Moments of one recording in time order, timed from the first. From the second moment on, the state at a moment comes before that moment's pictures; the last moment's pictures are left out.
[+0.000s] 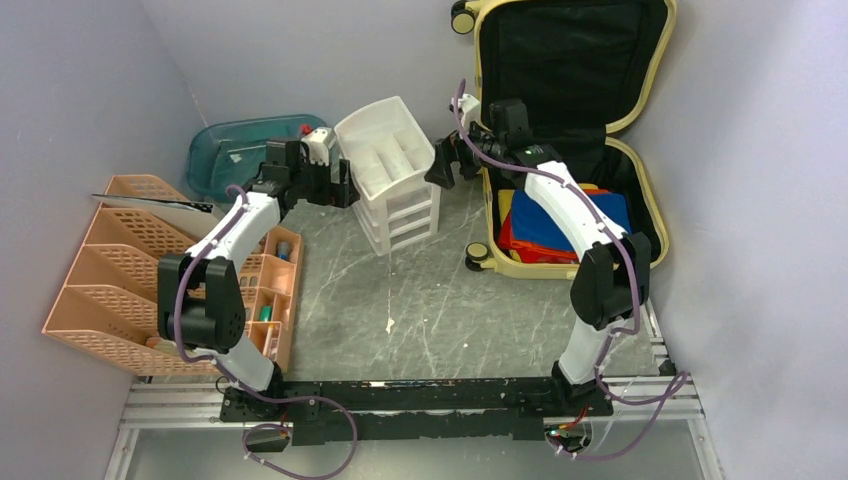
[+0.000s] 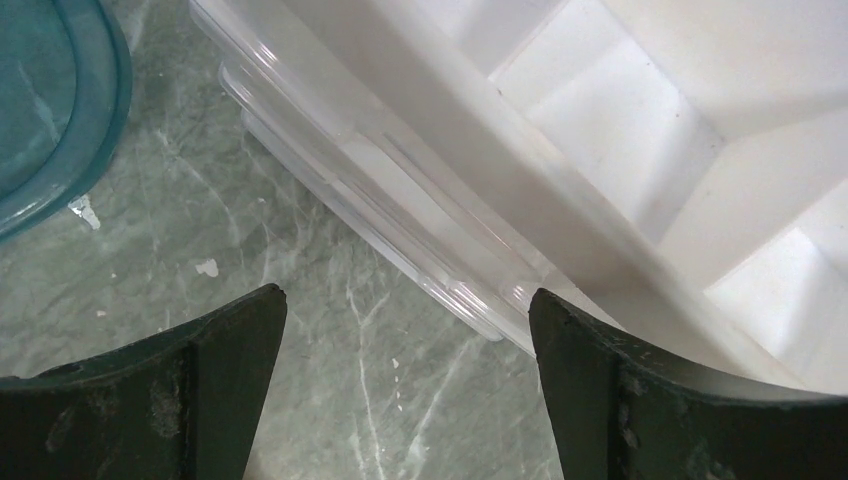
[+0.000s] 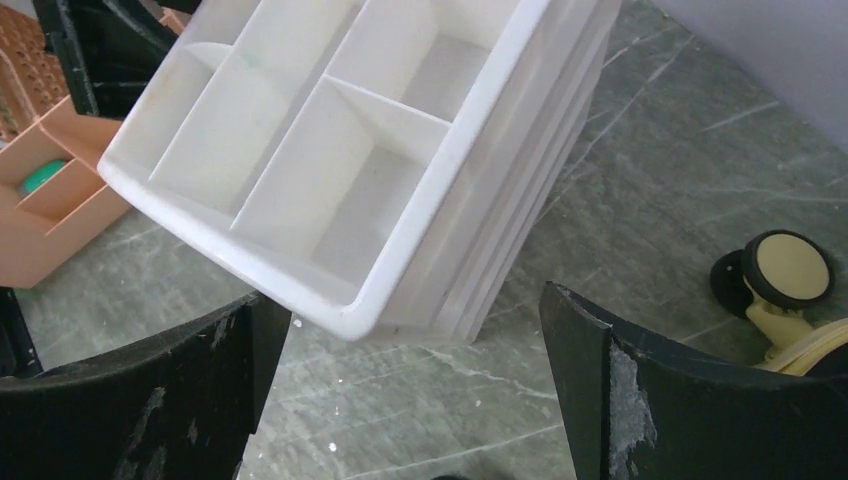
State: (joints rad) left arm -0.15 1.62 1.25 -0.26 0.40 -0.03; right arm 0.35 1.77 1.63 -0.37 -0.60 -0.11
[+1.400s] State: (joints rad) left arm -0.11 1.79 1.36 -0.22 0.05 0.22; right arm 0.36 1.78 1.87 -0.48 -0.48 -0.20
